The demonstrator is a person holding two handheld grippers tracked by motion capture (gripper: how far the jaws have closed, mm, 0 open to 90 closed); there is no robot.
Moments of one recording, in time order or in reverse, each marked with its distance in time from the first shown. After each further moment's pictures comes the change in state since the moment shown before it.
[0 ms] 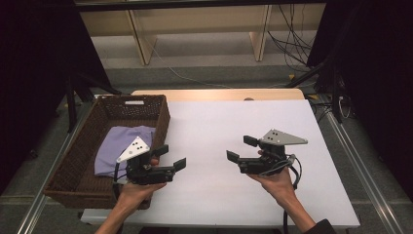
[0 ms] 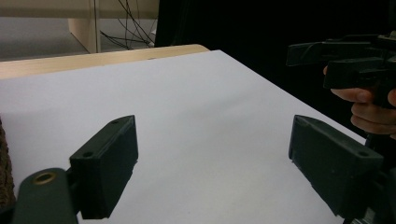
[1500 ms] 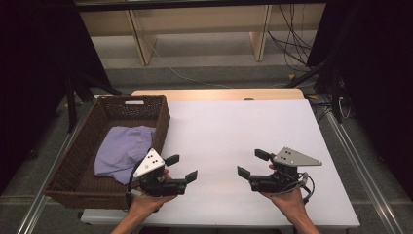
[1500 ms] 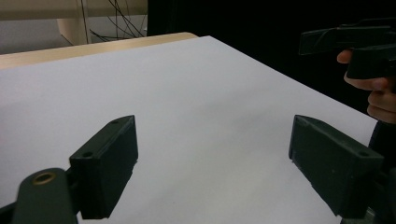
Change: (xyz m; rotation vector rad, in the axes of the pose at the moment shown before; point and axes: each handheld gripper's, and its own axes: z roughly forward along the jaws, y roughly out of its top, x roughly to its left) left arm -0.019 -0.029 0.018 0.018 -0.014 0.069; right arm 0.003 -0.037 -0.030 -0.028 -0.023 -0.016
